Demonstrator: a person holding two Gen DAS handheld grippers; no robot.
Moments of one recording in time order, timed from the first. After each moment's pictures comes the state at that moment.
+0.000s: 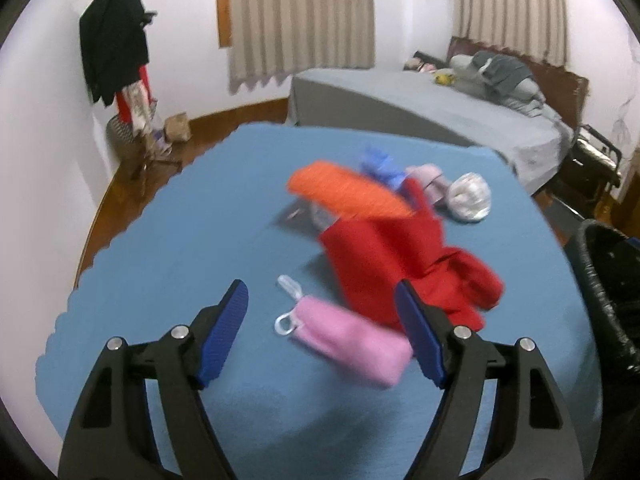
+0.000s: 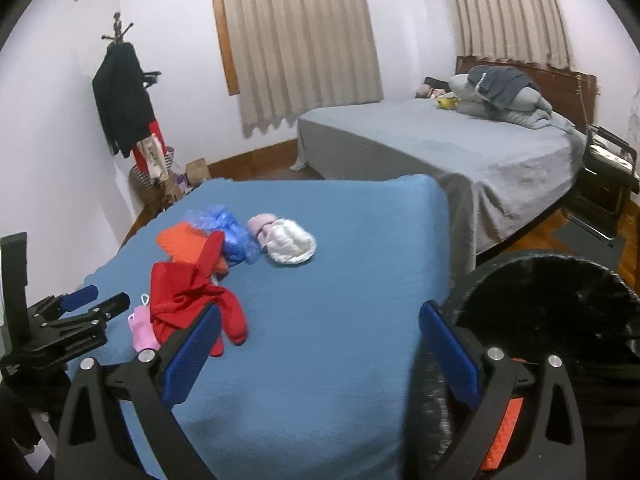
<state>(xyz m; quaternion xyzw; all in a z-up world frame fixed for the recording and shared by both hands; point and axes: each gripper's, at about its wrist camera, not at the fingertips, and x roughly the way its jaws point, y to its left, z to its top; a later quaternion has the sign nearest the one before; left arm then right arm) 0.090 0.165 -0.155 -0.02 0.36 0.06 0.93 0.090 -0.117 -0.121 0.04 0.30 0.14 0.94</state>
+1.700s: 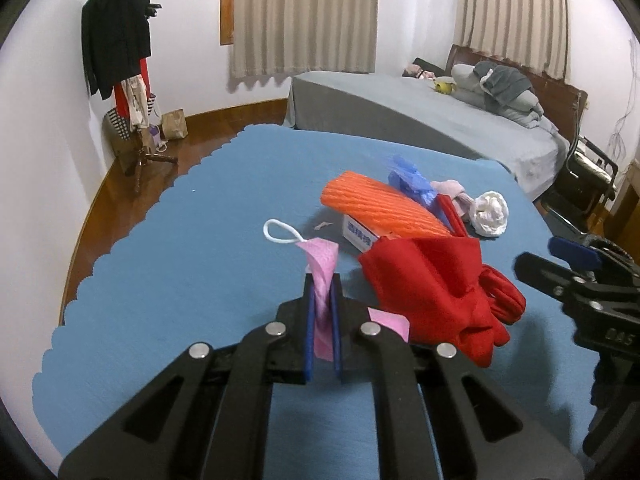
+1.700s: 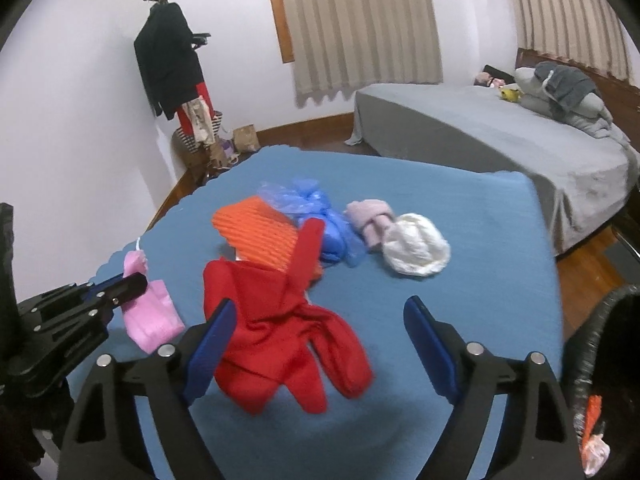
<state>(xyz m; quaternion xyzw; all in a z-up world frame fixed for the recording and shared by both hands) 0.099 0.202 -0.150 -0.04 0.34 0.04 0.94 0.144 -0.003 -0.136 0.01 0.33 0.22 0.92</state>
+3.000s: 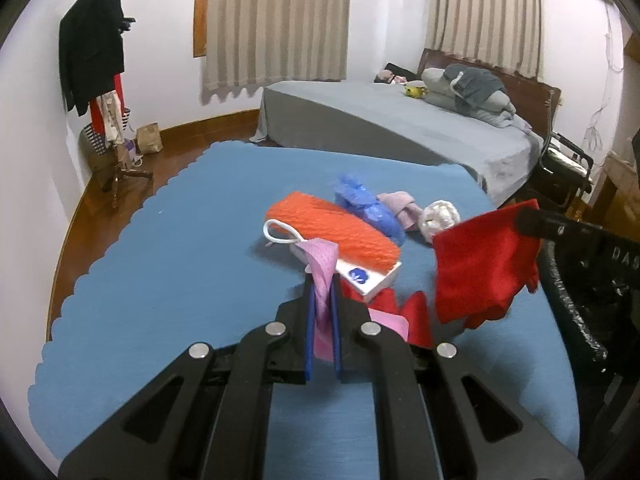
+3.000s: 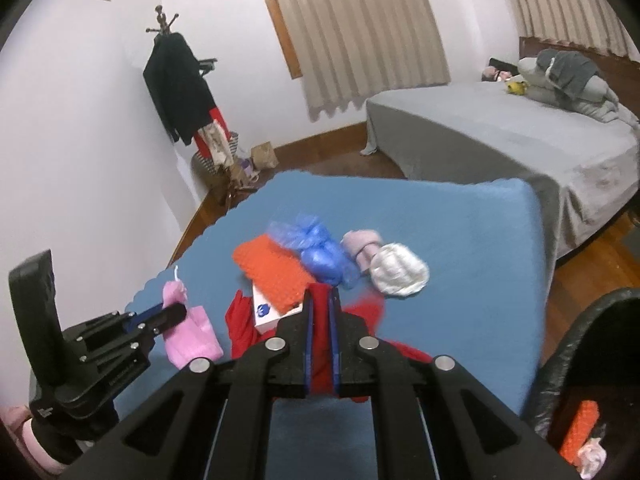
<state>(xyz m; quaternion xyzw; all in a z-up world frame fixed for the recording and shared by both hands) 0.091 0.173 -0.131 -0.03 0.33 -0.01 0.95 0.132 -0.061 -0.086 0.07 0.32 0.26 0.91</state>
